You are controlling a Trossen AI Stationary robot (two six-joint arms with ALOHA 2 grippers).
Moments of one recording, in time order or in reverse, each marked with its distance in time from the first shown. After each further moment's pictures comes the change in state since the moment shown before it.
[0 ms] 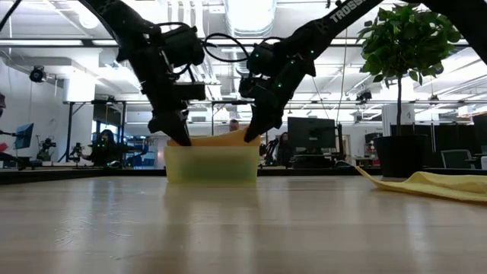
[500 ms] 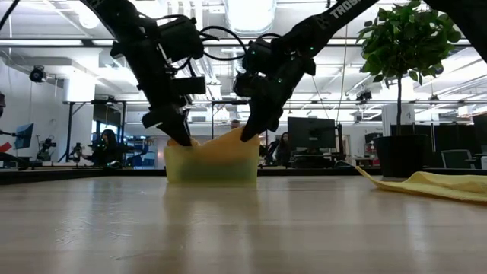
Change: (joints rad) left arm -0.092 -0.009 -0.011 -0.006 0.046 -0.053; right arm 0.069 0.000 -0.023 -0.014 -0.098 0.023
